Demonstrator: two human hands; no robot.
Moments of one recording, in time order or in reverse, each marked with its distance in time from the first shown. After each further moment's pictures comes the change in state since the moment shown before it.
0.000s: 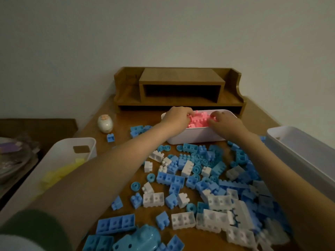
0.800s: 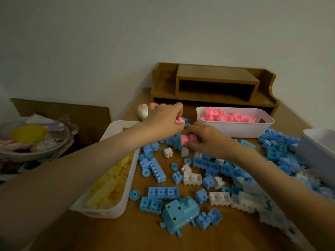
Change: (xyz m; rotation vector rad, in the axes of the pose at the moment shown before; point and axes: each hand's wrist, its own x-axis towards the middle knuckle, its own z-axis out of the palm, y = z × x) left_hand -0.128 -0.052 -0.090 0.280 0.102 -0.012; right_hand -0.080 -0.120 0.018 0.250 -0.117 -0.682
